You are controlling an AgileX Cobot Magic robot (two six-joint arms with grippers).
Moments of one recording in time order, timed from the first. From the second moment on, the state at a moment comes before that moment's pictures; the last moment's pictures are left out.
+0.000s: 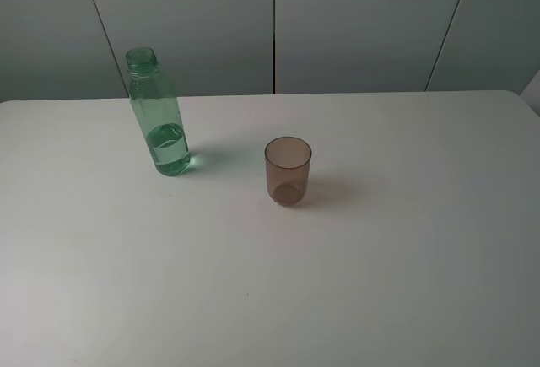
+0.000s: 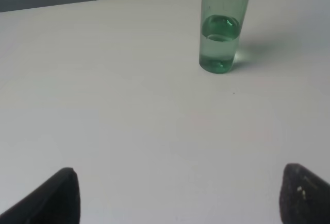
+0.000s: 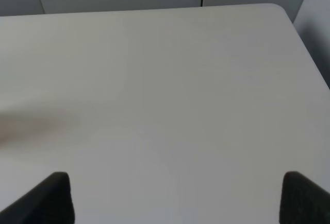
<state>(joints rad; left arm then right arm) -0.08 0.00 -0.52 -0.08 1.09 0.06 -0.03 0.00 -0.50 -0.04 1.10 0.03</state>
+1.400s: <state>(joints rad) -0.25 1.00 -0.66 -0.48 0.40 0.59 -0.03 0.00 -0.50 -0.04 1.10 0.03</state>
